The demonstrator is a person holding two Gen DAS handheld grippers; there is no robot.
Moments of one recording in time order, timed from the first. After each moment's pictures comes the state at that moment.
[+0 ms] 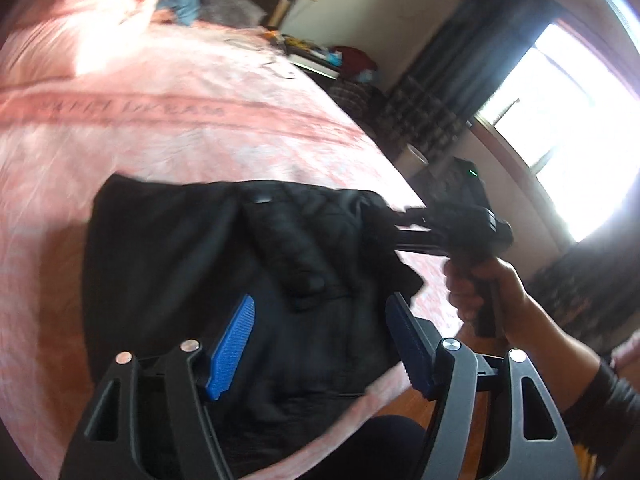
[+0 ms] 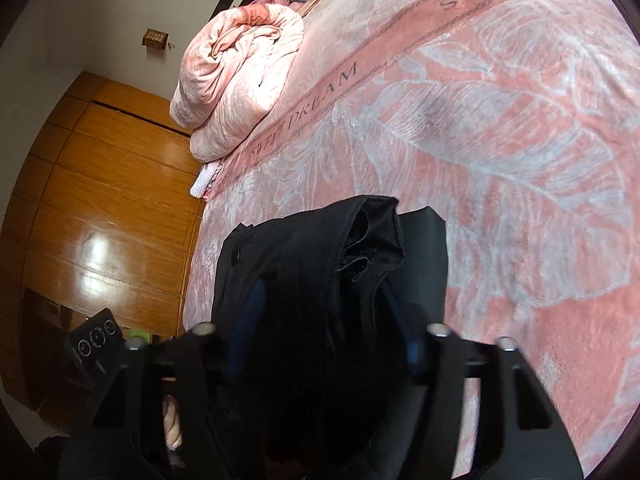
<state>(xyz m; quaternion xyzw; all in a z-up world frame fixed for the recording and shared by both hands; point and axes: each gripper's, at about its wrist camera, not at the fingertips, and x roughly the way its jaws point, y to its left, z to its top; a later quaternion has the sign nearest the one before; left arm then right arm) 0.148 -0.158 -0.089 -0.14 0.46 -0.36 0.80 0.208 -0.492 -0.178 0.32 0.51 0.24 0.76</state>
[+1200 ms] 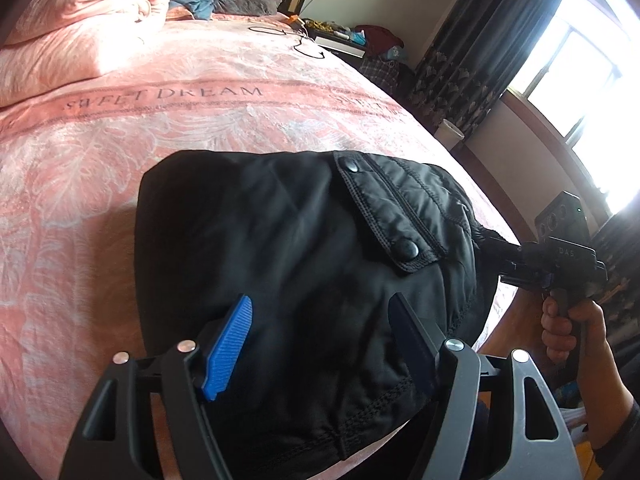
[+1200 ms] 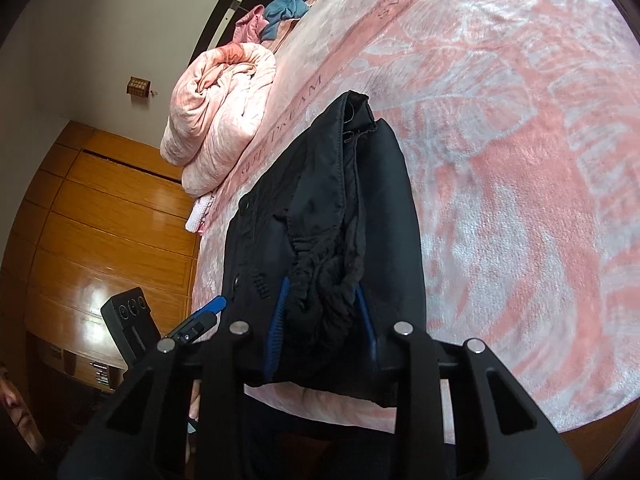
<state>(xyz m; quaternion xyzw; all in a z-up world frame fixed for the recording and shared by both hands) 0.144 -0.152 -0.108 -0.05 0.47 -0.32 0.82 0.088 -0.506 -0.180 0.41 0.46 0.16 0.78</state>
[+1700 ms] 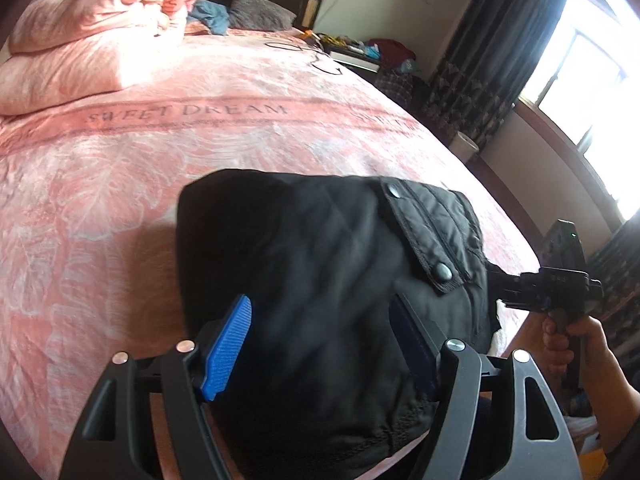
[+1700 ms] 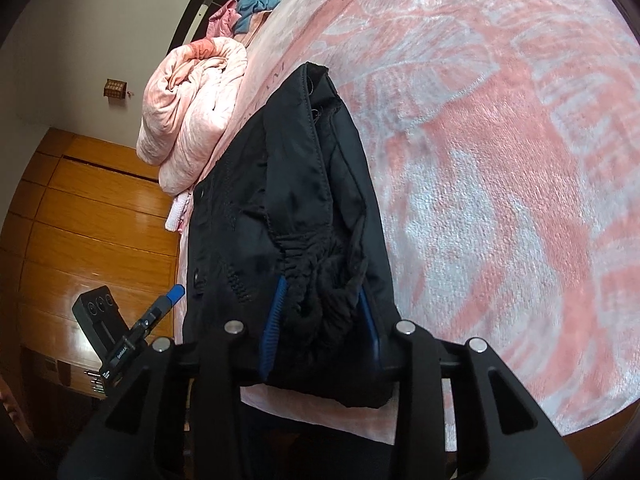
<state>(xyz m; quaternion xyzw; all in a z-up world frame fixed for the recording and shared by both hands) 0.154 -0.126 -0.106 -0.05 0.45 -0.29 0.84 0.087 -0.509 -0.205 0.39 0.49 0.13 0.76</state>
